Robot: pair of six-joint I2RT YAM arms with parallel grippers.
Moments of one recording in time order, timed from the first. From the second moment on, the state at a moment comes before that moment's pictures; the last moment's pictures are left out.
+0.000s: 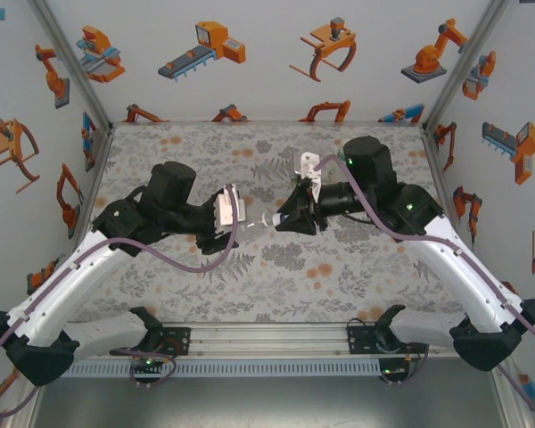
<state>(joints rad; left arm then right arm) -0.77 1.09 1.26 -0.86 0.48 0.65 0.71 1.18 1.43 -0.71 -0.82 -0.36</state>
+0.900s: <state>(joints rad) -0.78 1.09 1.27 -0.88 0.45 0.67 0.77 1.22 1.50 -0.80 -0.70 -0.44</state>
